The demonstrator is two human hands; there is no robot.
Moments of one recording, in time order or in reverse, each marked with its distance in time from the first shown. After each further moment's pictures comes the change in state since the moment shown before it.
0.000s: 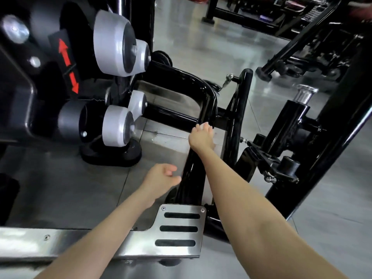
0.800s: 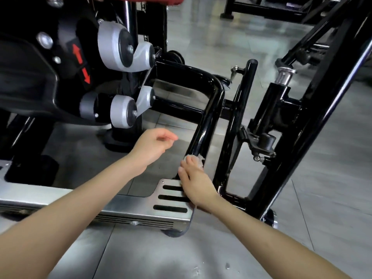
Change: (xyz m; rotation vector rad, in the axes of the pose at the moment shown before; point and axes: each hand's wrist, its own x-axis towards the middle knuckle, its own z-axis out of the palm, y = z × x) left_hand -0.056 0.058 -0.026 0.018 0.145 0.273; right_hand -0.182 0.048 -0.008 0.302 -0.245 -0.522
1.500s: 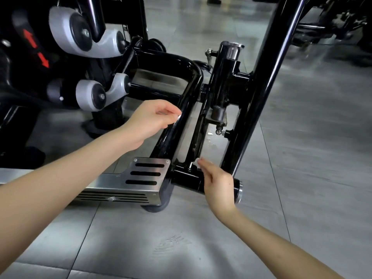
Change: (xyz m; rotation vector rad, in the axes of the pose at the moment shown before) left_hand -0.026 0.068 0.054 0.084 -0.102 0.125; right_hand -0.103 0.068 -0.043 0.089 0.587 -0.024
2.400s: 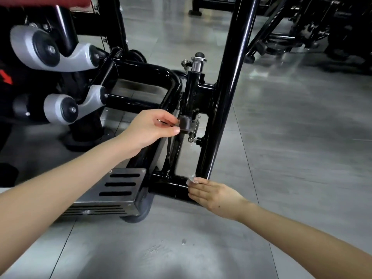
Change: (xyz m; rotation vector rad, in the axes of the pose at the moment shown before) left_hand 0.004 0.037 0.045 -0.031 -0.074 0.039; right_hand 0.018 0.081 -0.070 -0.822 -0.471 -1.197
